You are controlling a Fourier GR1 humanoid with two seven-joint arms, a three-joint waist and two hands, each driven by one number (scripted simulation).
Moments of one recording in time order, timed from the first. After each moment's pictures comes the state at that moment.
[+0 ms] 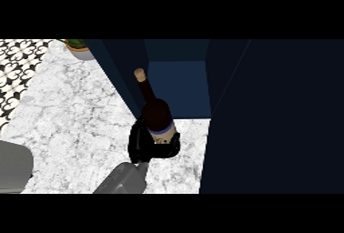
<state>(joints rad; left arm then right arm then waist) -0.34 0.00 -0.52 -0.94 0.89 0.31 -0.68 -0.09 -0.06 0.00 -2.39 -0.20 0.18 0.54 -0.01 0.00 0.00</state>
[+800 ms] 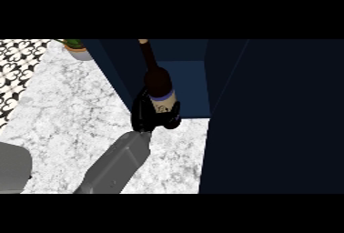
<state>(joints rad) -0.65 0.00 -0.47 -0.65 1.06 0.29 -0.71 -0.08 -0.04 0.04 -2.39 -0.20 0.17 0.53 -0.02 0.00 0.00</state>
